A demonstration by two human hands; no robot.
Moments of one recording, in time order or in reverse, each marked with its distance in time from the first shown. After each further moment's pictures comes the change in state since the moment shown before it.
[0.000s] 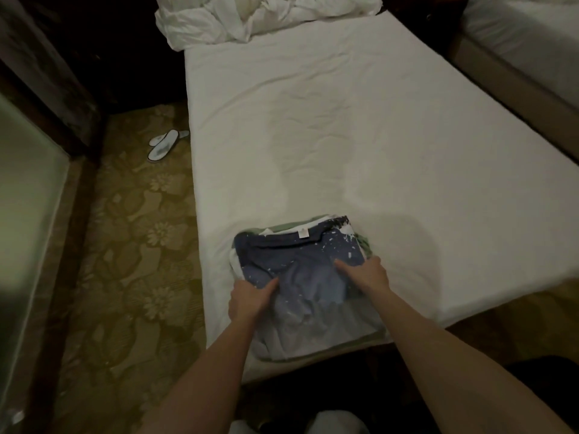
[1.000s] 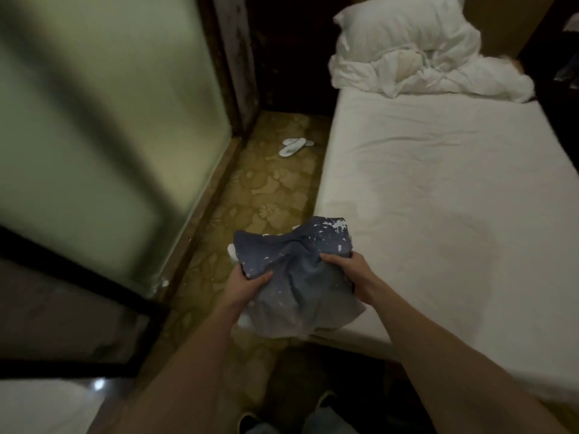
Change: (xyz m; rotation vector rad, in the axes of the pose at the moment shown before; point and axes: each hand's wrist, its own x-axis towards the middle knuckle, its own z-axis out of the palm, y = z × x) left_hand -0.265 -0.077 -0.301 -0.779 0.142 0.145; right_hand -0.337 -0.185 -0.011 0.343 -0.744 -0.282
